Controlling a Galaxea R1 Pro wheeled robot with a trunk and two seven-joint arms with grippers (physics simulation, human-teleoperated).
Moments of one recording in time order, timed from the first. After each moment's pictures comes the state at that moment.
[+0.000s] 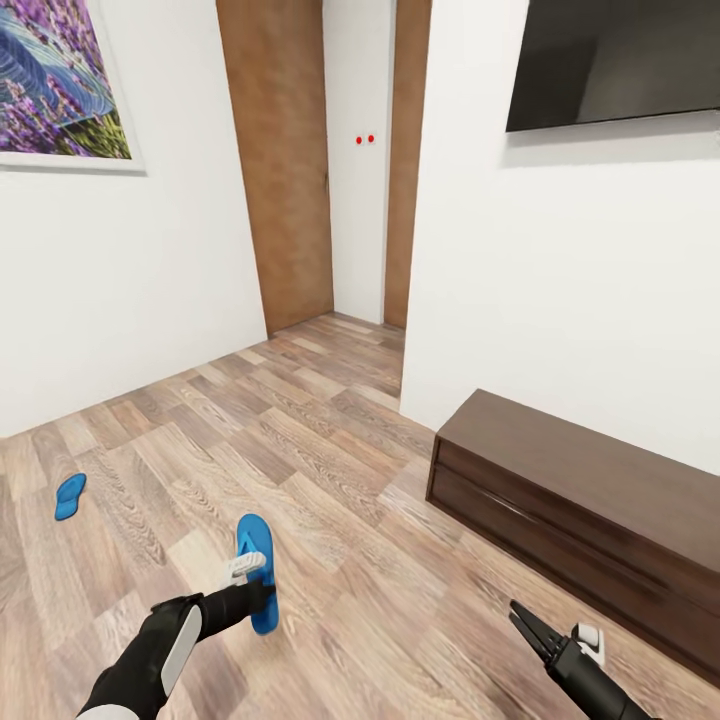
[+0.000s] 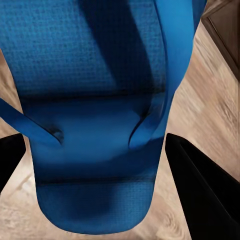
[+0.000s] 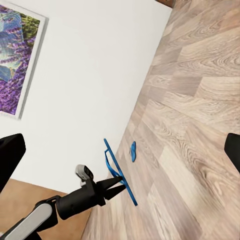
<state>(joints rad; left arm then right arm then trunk) -0.45 0.01 0.20 -0.73 0.14 0.52 -0.39 -0.13 -0.18 -0.35 -0.83 -0.66 0.44 1.21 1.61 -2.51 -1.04</state>
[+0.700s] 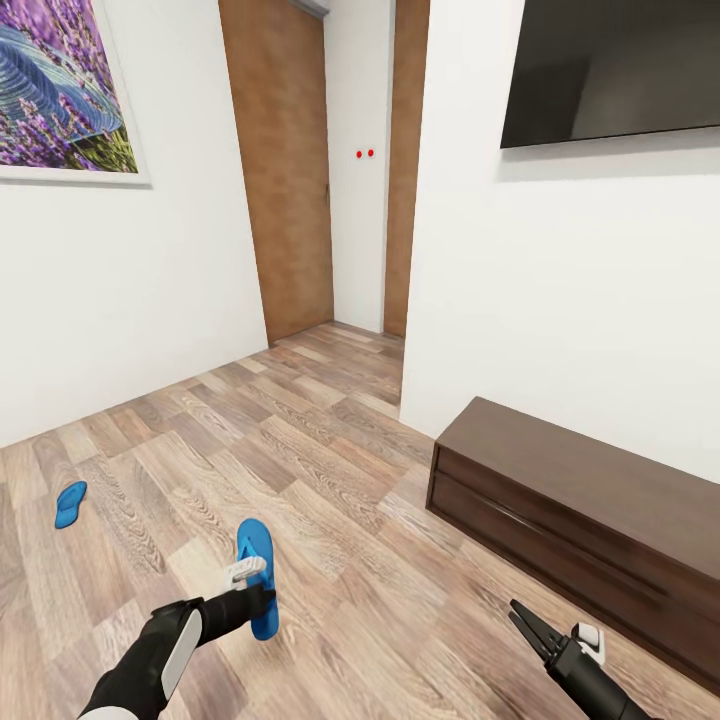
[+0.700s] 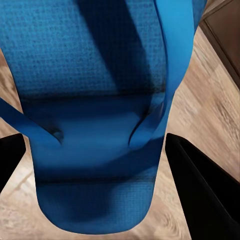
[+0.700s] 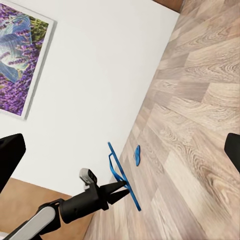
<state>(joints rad) -0.45 0.01 0.21 -0.71 0.14 0.51 -0.39 -0.13 -0.18 -0.35 -0.83 -0.67 0.44 1.21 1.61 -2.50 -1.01</state>
